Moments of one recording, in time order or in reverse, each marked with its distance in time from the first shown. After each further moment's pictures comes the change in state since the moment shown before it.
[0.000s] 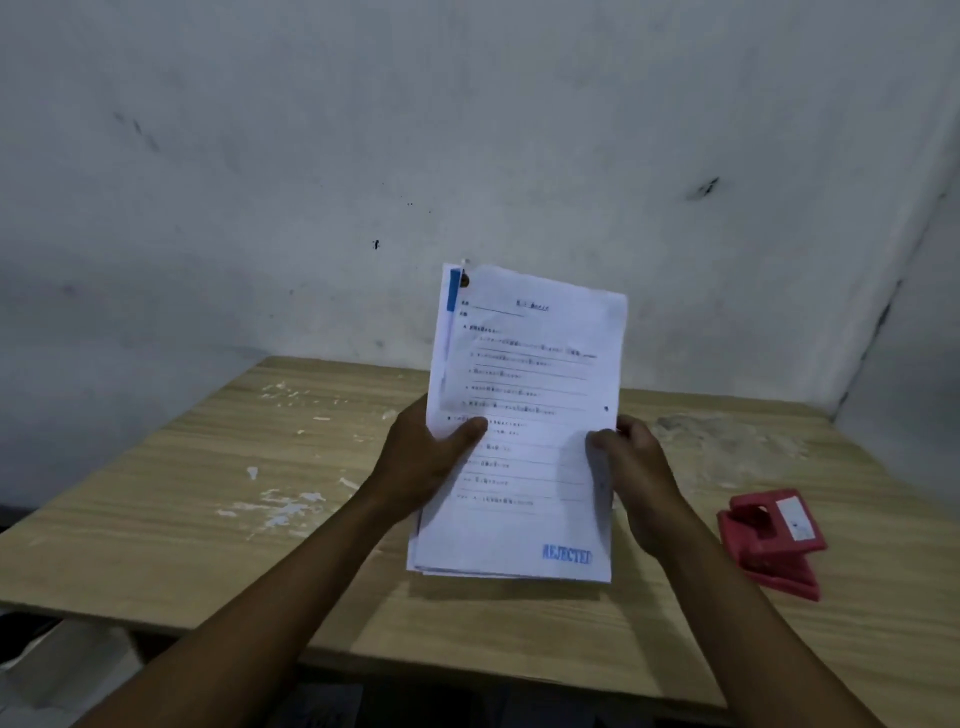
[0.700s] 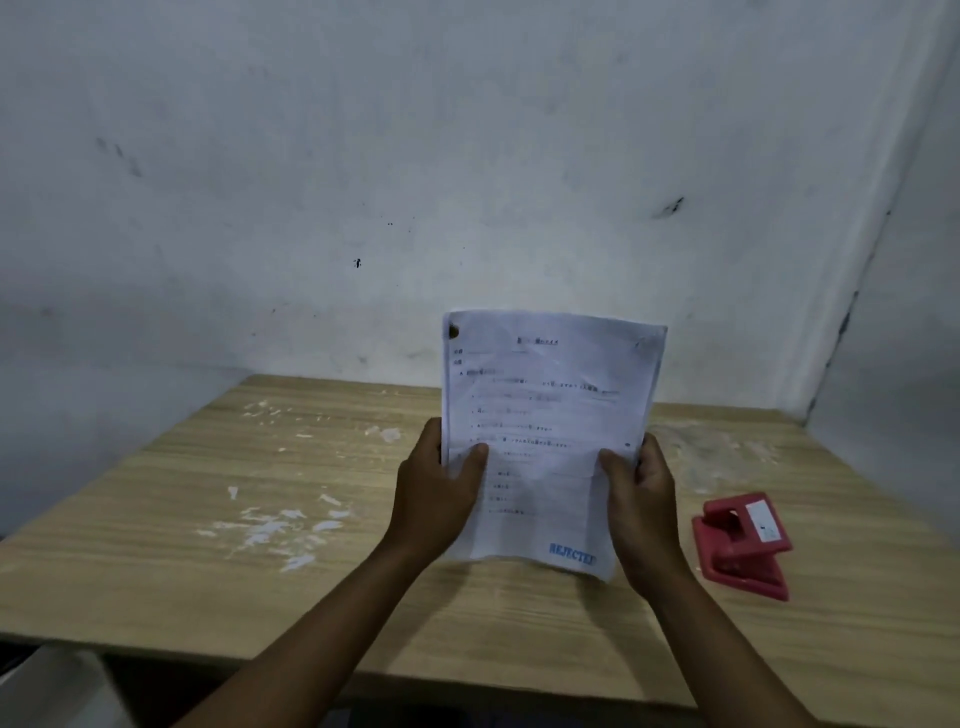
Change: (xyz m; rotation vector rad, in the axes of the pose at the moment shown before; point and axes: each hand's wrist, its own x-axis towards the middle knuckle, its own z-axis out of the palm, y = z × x) left_hand -0.023 0.002 0.048 0.049 0.131 0.087; right_hand -0.026 0.014 -0.022 0.074 0.146 -0.295
